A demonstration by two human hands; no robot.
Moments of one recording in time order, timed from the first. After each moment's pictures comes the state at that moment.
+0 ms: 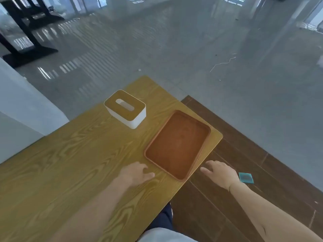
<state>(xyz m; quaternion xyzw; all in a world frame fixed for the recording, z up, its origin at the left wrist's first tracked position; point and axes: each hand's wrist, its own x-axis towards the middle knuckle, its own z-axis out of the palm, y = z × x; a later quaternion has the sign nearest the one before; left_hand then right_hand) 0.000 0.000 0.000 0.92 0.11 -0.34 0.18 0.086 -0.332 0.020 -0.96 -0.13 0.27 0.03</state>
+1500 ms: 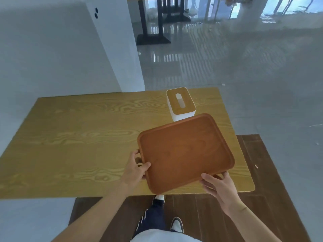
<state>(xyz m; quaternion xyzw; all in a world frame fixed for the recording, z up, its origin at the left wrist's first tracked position) -0.086 -0.115 0.056 0.52 0.54 0.19 0.63 0.152 -0.314 0.037 -0.64 -0.02 0.50 0.58</state>
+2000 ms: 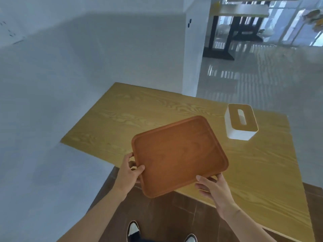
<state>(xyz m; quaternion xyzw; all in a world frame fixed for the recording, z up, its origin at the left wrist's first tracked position) -0.268 -0.144 0.082 0.44 0.64 0.34 0.53 0.029 -0.225 0.053 -0.60 -0.21 0.59 0.50</state>
